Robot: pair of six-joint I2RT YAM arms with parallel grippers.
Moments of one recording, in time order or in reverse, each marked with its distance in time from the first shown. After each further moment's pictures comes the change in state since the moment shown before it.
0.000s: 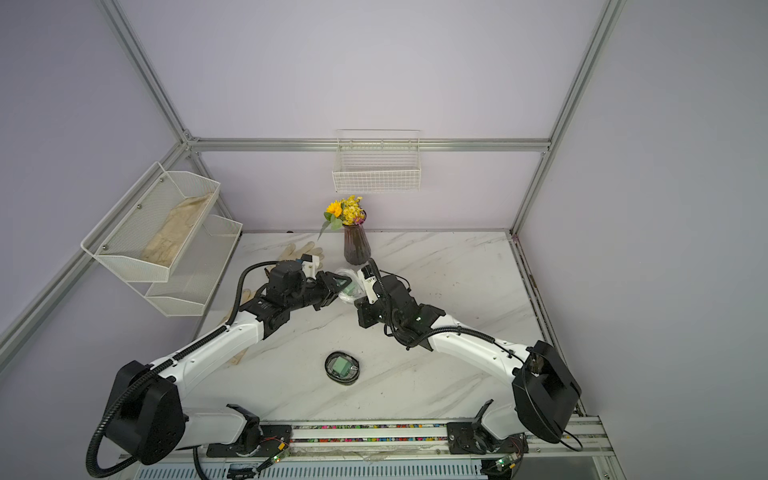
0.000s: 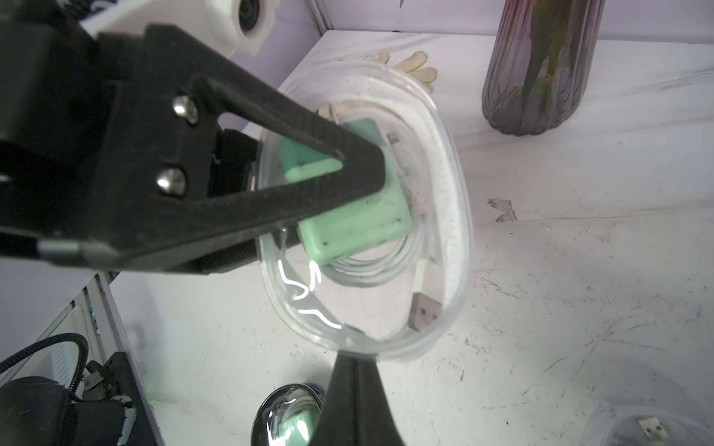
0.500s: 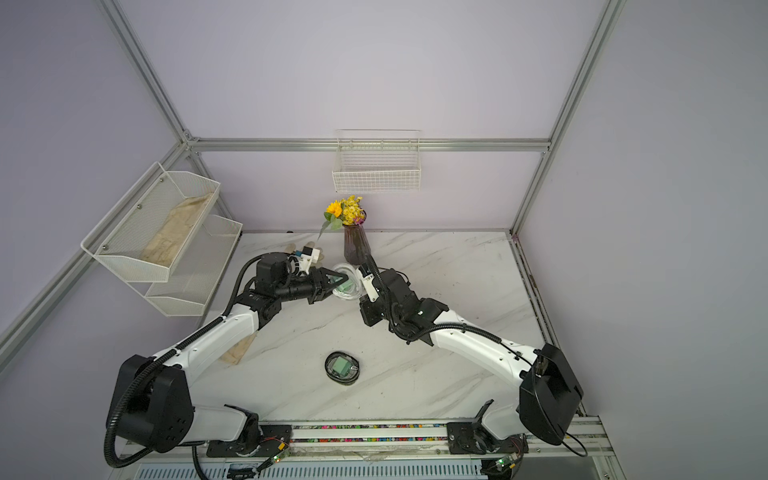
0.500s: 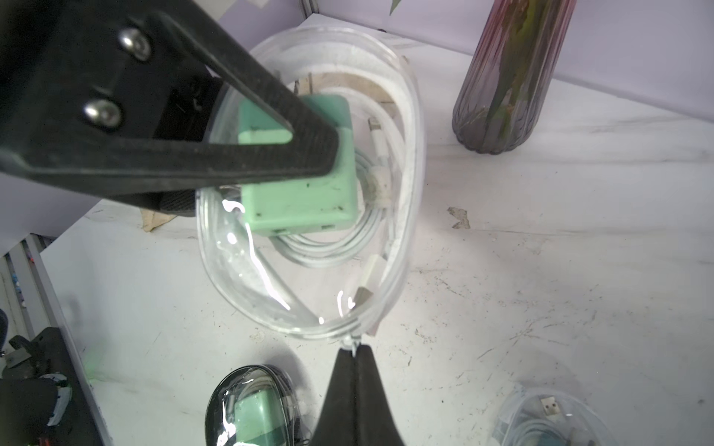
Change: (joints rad) left arm 0.145 0.051 0.020 0.069 0.400 0.111; right arm -0.008 -0.010 0.104 -0.169 0.071 -0.166
